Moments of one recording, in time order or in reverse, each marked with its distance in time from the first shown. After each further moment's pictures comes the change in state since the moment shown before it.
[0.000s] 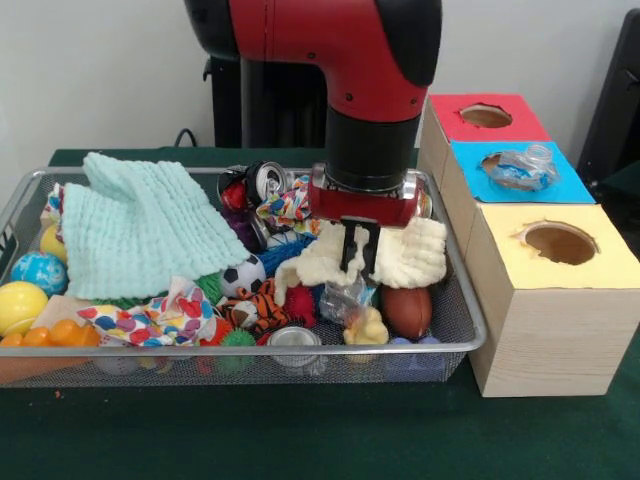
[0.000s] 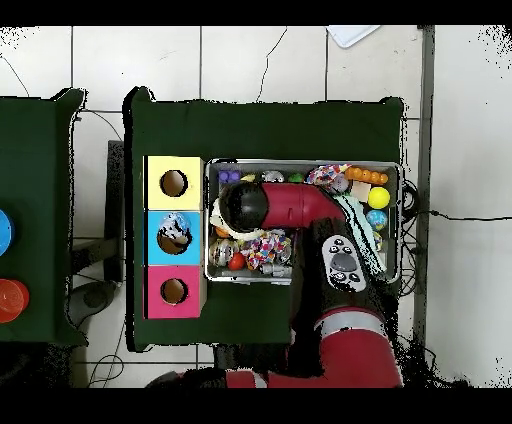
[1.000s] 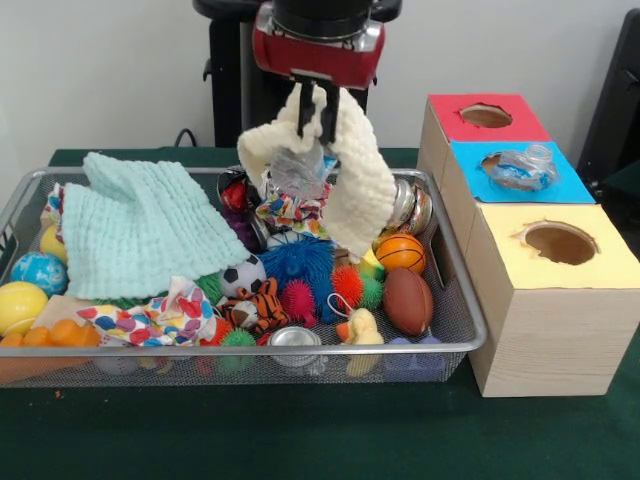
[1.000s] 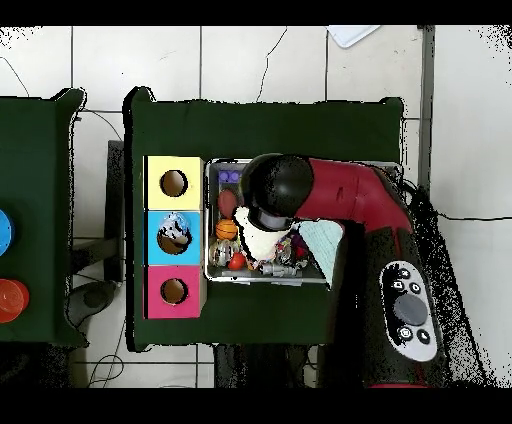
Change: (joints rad) arm -0.081 -0.231 0.019 -0.027 0.035 0.422 0.000
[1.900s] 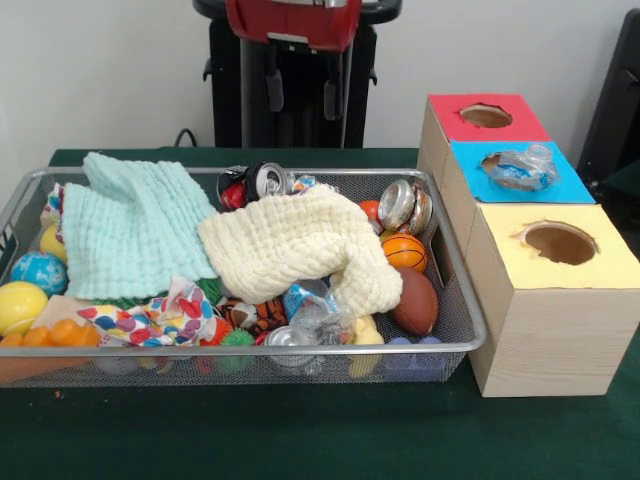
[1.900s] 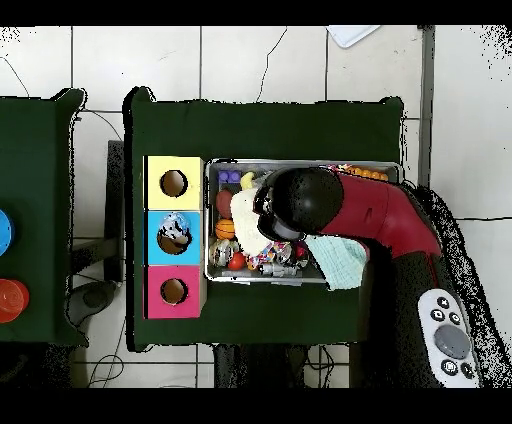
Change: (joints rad) arm -0.104 -0.086 0.080 0.121 0.044 -0.066 0.000
